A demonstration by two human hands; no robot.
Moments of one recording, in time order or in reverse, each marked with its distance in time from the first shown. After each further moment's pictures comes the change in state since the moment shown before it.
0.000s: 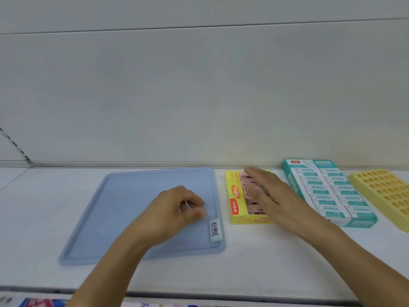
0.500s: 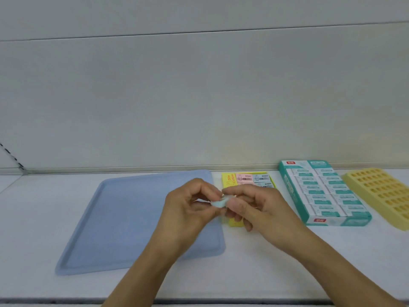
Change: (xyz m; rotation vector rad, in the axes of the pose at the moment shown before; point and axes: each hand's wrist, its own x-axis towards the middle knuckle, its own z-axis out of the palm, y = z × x) left_hand -0.004 0.037 0.027 -0.584 0.266 0.143; right_hand -0.016 -0.032 0.019 0.654 0.004 -0.027
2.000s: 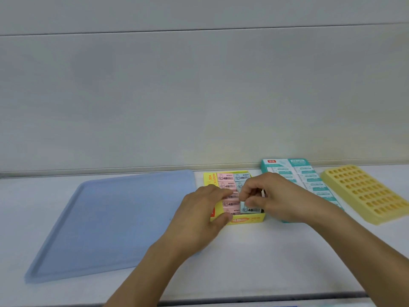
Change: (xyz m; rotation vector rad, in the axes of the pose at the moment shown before) left_hand 0.019 -0.020 0.046 0.729 -0.346 0.159; right_hand 0.015 -0.007 -0.079 -0.742 -0.202 0.143
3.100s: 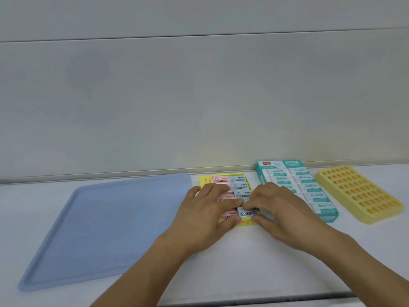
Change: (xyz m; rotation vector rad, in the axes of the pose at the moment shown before) left_hand 0.015 -0.003 0.017 0.308 -0.019 0.157; right_hand -0.029 0.029 0.026 -0.308 0.247 -0.245
